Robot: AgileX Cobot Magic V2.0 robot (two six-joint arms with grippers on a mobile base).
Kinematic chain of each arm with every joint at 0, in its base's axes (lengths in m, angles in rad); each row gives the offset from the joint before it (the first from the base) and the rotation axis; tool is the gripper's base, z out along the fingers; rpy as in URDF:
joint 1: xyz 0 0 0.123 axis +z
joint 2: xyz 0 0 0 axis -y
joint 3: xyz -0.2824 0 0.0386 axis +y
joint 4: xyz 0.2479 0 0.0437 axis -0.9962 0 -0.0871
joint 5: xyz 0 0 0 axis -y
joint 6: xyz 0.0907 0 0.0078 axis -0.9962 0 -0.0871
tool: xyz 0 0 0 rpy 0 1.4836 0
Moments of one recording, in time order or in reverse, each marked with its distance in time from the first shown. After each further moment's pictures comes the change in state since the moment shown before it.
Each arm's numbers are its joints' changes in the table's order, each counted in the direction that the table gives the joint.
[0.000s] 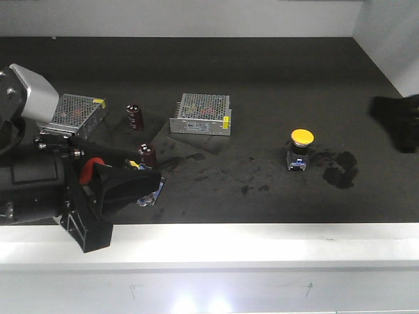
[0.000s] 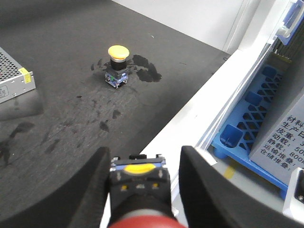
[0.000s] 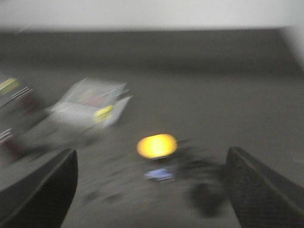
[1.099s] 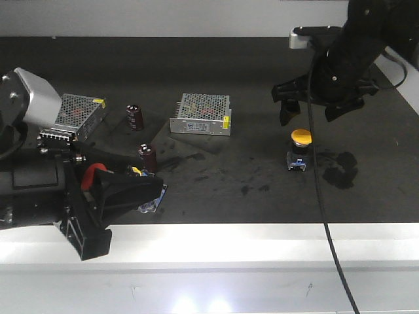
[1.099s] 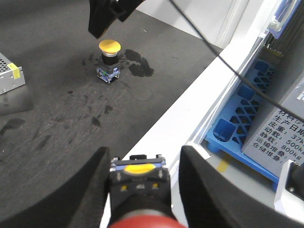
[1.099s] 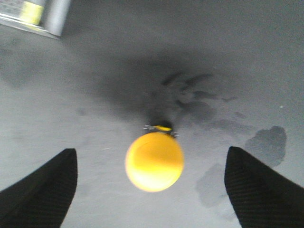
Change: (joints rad) left arm 0.000 0.000 0.000 -0.001 -0.032 0.000; right arm 0.060 -1.034 -0.986 0.246 -0.760 -0.244
